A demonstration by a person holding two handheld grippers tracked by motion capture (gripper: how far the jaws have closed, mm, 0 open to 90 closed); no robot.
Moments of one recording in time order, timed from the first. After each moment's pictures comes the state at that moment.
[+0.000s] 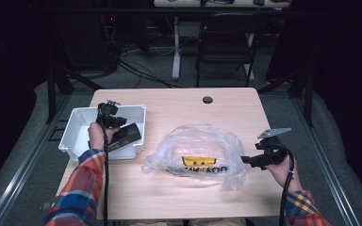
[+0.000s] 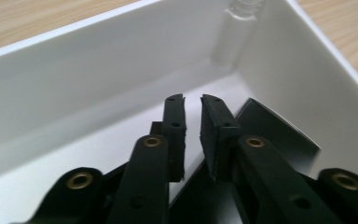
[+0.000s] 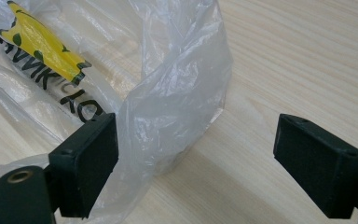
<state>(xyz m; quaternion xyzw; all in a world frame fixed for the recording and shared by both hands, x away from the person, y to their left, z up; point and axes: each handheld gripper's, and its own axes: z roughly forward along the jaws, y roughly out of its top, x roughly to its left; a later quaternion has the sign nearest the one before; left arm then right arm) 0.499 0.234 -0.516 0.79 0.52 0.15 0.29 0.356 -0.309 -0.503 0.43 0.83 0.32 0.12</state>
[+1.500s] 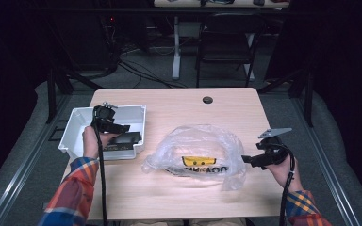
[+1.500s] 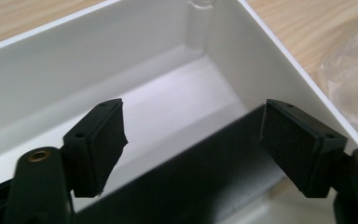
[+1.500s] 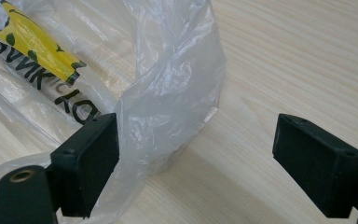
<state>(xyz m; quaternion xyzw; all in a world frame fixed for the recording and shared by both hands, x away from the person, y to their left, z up) 0.456 0.239 -0.483 0.81 0.49 0.15 0.28 0.355 -0.310 -0.502 0.43 0.83 0.32 0.13</state>
